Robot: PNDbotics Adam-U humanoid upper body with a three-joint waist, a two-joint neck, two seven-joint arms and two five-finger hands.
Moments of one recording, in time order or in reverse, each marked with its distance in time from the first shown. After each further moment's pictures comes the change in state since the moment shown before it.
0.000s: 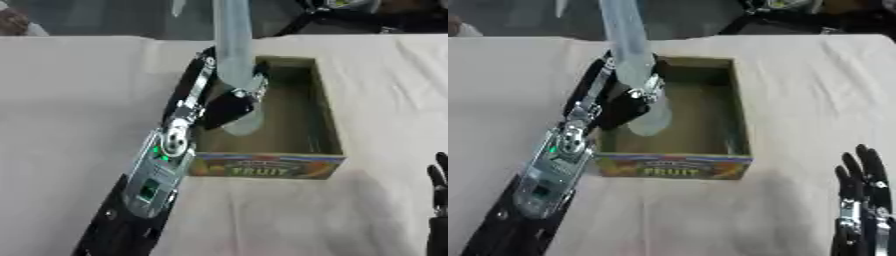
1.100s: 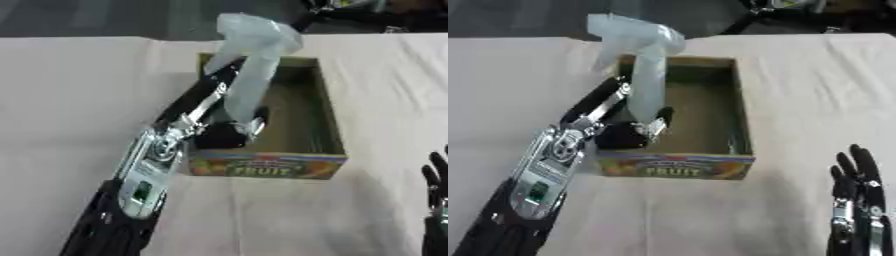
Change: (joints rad) left arm 0.016 0.020 0.039 0.019 -0.201 -0.066 -0.269; right arm 0.016 0.001 -0.001 0.000 0.018 -0.003 -0.006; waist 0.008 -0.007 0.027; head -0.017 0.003
